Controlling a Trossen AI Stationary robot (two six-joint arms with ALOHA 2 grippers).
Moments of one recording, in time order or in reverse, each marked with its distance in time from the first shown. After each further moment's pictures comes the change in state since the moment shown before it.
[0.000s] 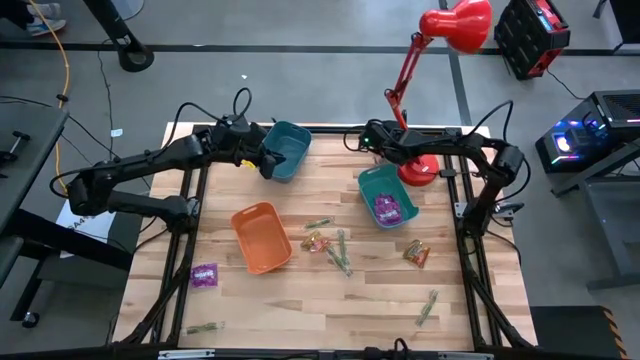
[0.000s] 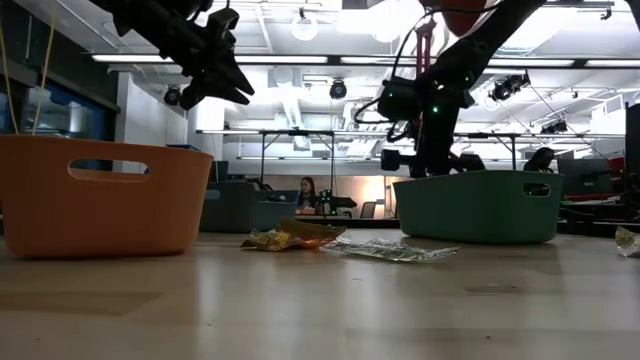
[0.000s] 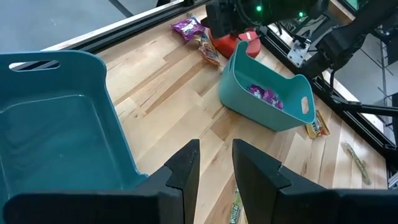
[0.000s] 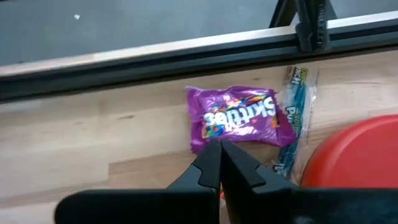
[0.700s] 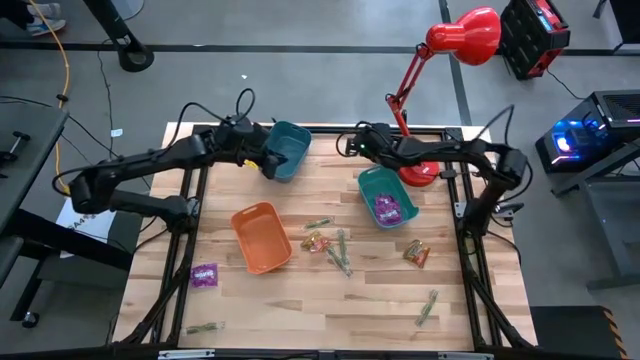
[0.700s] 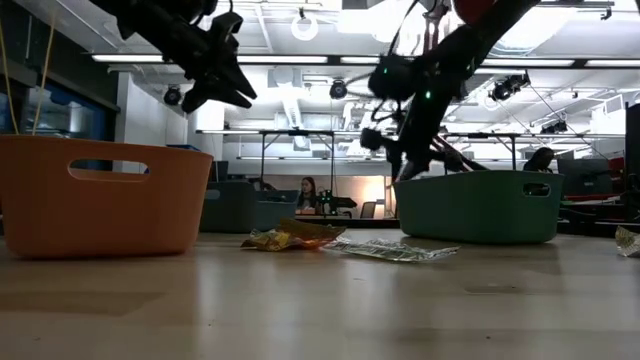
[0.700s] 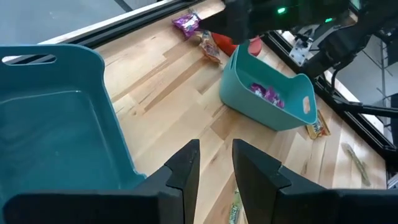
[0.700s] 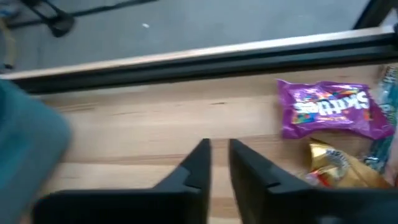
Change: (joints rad) left arm -0.001 0.021 0.000 0.009 0.006 -0.016; right arm 0.108 -0.025 -0.001 0.158 -0.032 -0.027
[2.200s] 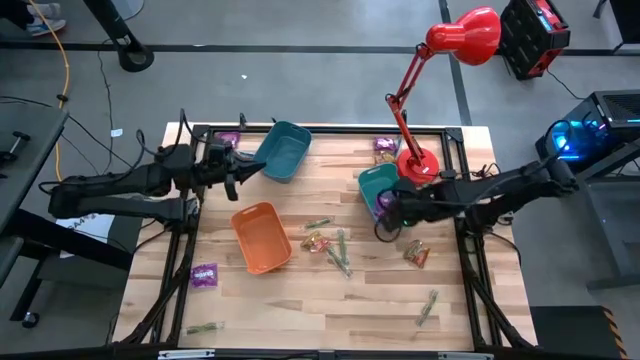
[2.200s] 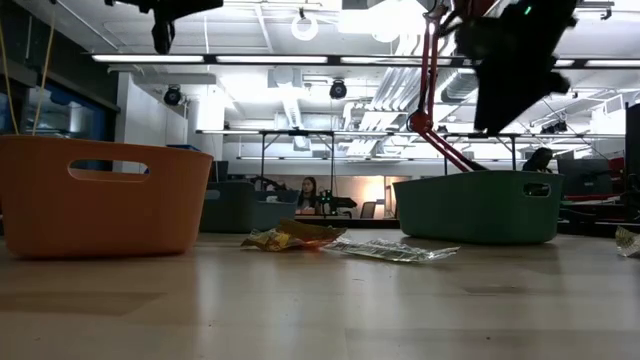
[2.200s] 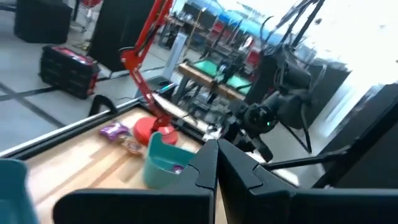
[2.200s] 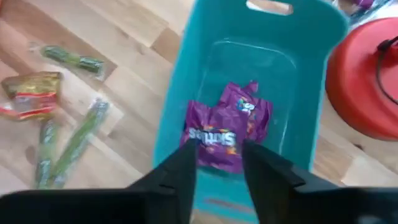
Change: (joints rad) left arm -0.326 -0.449 -0.205 0.302 -0.267 0.001; right arm 0.594 -0.454 -0.079 -0.681 -0.097 0.046
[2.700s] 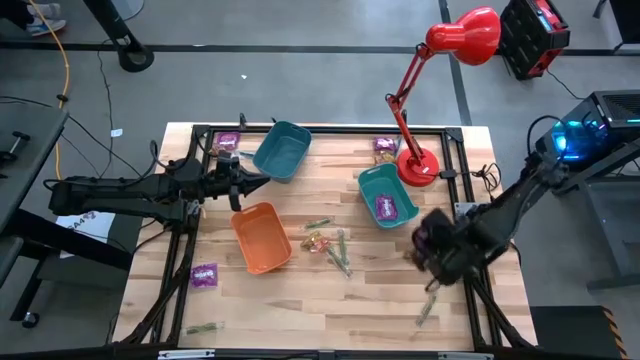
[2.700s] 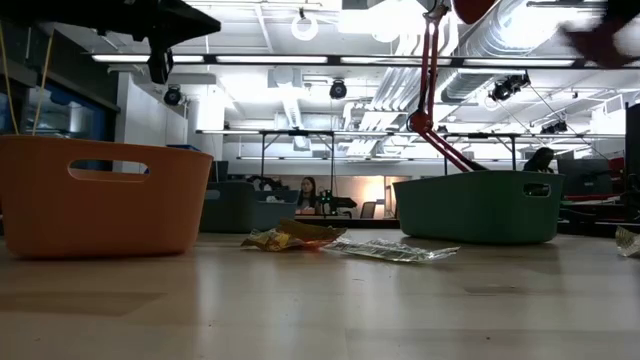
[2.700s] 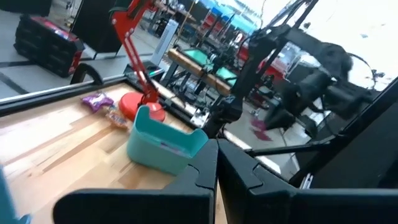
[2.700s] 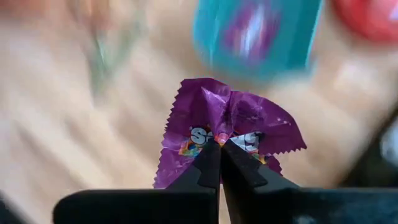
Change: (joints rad) left arm -0.066 -0.031 -0.210 0.206 0.000 -0.114; right arm 0.537 0.023 0.272 -0.481 0.066 0.580
